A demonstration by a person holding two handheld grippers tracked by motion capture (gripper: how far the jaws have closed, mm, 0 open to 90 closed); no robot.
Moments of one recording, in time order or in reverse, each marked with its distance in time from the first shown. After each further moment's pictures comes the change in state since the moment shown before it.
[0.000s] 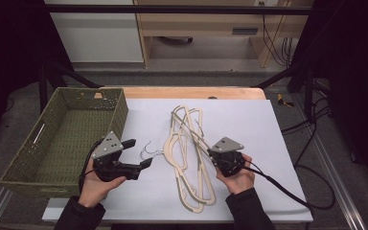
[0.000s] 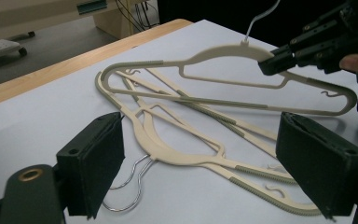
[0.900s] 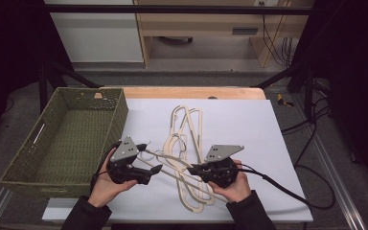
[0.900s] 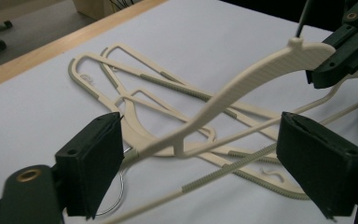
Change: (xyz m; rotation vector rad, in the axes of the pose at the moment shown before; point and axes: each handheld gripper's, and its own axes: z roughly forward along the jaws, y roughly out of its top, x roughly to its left) left arm -0.013 -0.006 0.031 0.095 -0.049 0.071; right arm 0.025 0.014 -0.023 -0.092 0.520 -0.034
